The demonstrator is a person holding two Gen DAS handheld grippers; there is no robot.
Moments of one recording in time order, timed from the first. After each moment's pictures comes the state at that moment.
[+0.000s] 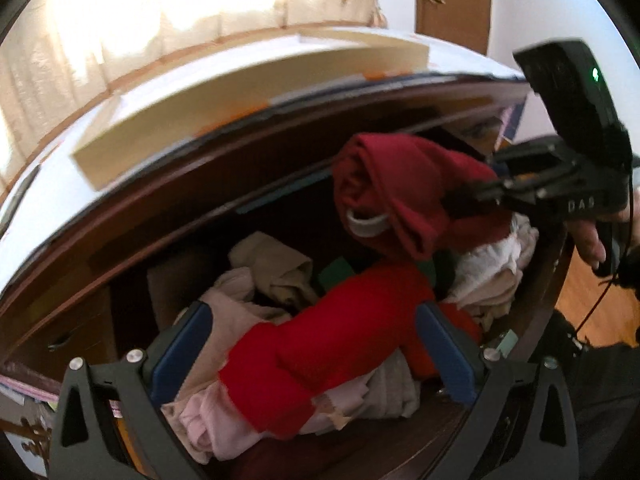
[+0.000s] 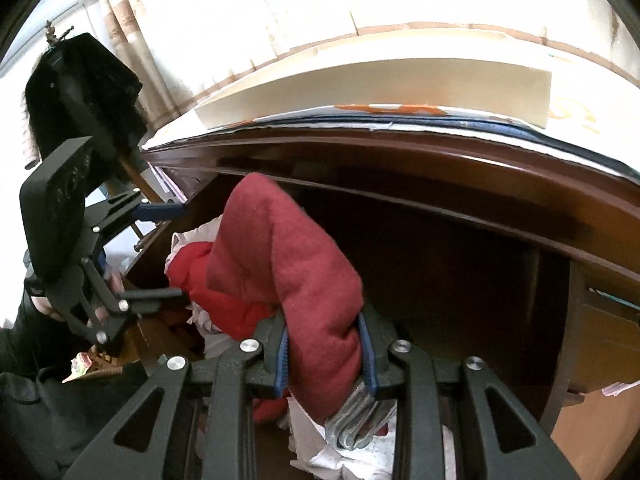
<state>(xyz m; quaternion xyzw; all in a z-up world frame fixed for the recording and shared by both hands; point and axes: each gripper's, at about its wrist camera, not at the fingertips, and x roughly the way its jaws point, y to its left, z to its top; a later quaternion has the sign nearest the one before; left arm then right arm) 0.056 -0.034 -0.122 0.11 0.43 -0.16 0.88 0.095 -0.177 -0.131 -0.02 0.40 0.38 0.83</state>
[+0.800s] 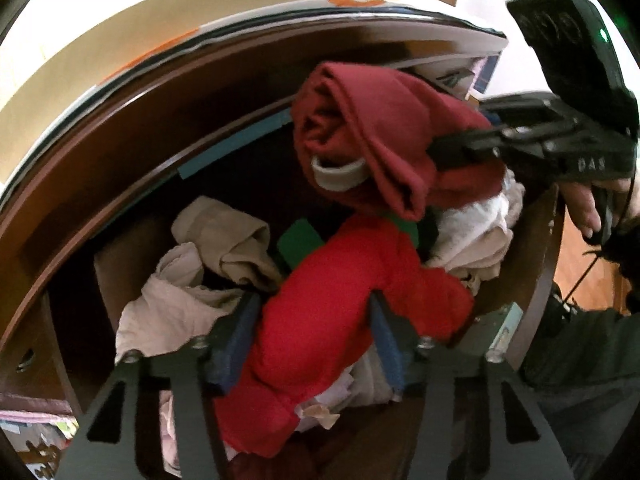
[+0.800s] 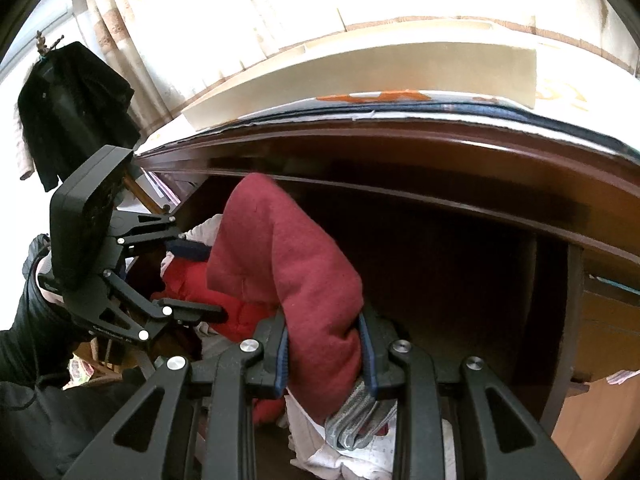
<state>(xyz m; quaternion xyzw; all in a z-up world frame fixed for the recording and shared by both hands) 0.080 -0.054 -0.151 0.13 0.50 -0.23 0.82 0.095 -0.187 -0.136 -0.01 0.40 0.37 0.84</state>
